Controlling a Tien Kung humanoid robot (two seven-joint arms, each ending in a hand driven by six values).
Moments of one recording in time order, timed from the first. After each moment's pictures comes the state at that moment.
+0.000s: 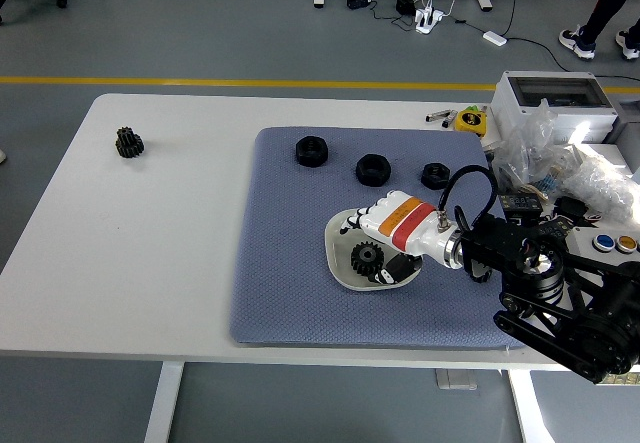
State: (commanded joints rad) left arm -0.11 0.13 -0.43 -0.22 0.81 0.22 0.13; right arm 0.85 -0.30 0.34 1.15 -2.10 -0.11 0.03
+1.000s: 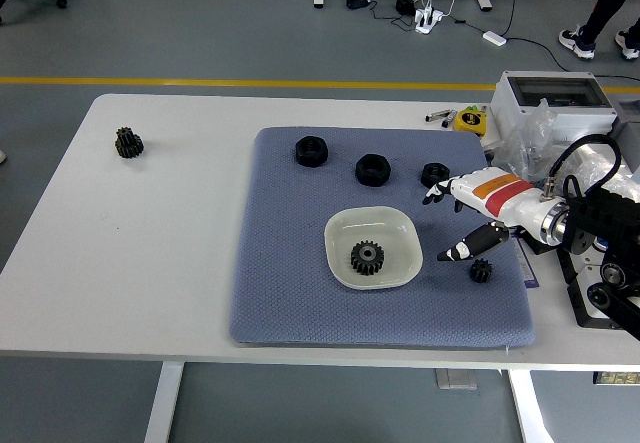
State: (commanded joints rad) left arm -0.11 0.12 -0.41 -0.22 0.79 0.22 0.12; right arm 0.70 -0.55 0.62 1.28 -1.92 0.04 0.06
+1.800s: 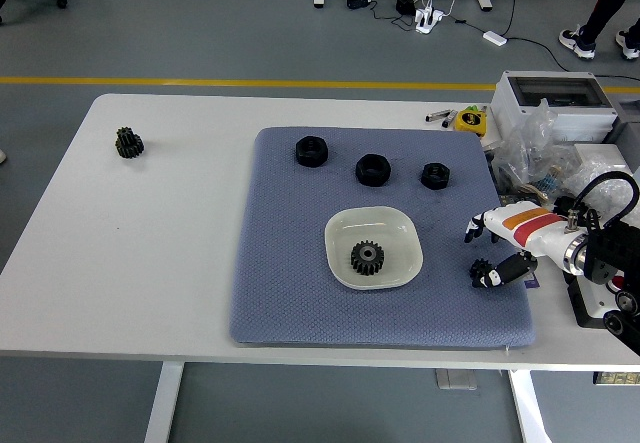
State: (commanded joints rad) left arm -0.12 0.12 -0.41 -0.22 0.79 0.23 0.12; right arm 0.62 -0.54 0.64 1.15 -2.00 0.01 0.06
